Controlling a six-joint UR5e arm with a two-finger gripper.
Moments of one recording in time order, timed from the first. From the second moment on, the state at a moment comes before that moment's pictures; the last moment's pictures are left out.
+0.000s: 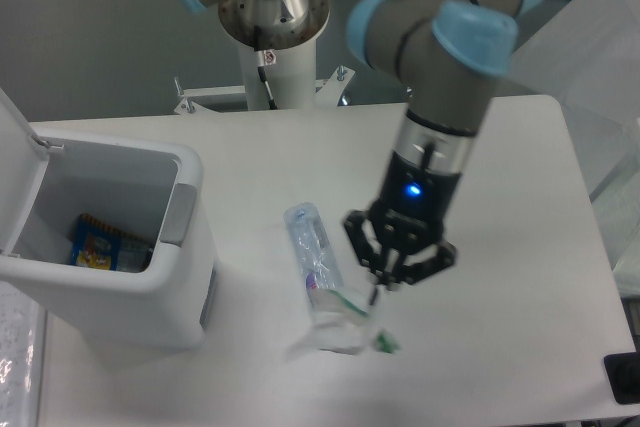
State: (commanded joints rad) arm 2.50 -1.81 -1.46 -0.90 0.92 0.79
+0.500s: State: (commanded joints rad) arm 2.40 -1.59 -1.62 -0.90 0.88 0.80
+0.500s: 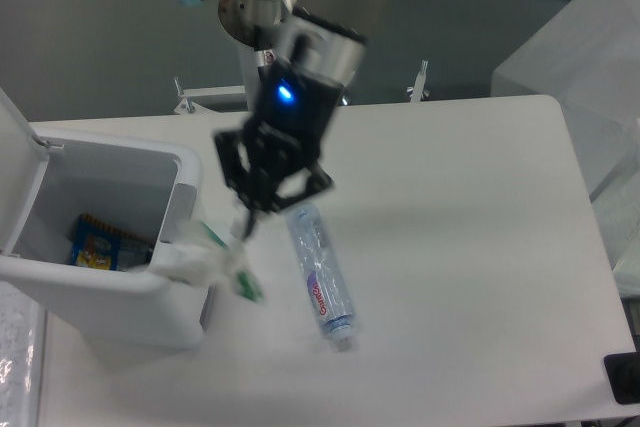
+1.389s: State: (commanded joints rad) arm 2.34 -1.60 -1.68 -0.90 0.89 0.83
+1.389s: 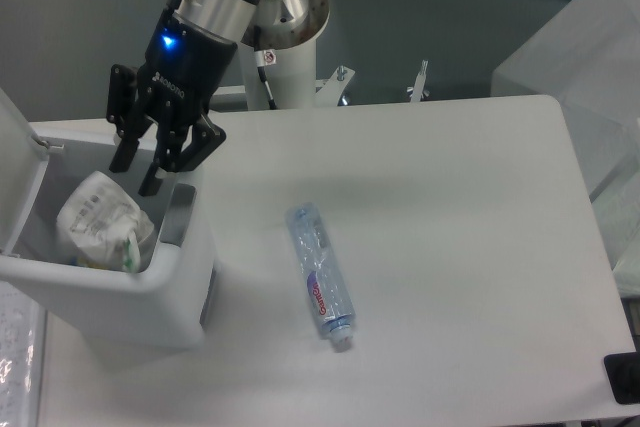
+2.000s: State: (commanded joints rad) arm 2.59 -1.88 -1.51 -0.90 0.89 0.83
